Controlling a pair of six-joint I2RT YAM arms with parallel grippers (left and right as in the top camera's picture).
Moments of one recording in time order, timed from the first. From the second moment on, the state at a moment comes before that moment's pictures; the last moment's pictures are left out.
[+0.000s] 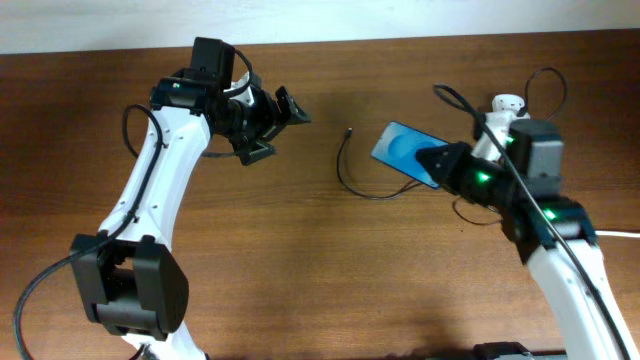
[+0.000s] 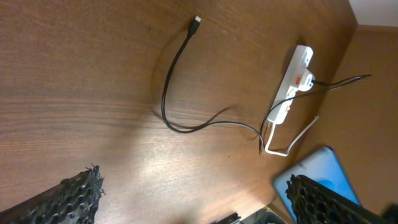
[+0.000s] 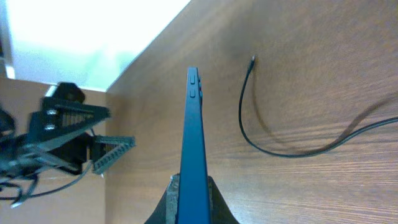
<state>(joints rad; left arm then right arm) -0.18 1.90 1.73 -1.00 0.62 -0.65 0.01 1.16 0.95 -0.47 -0.57 0.72</state>
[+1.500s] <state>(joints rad) -0.18 1.90 1.73 -0.88 0.80 -0.50 0.04 1.18 0.58 0.40 -0.45 1.04</state>
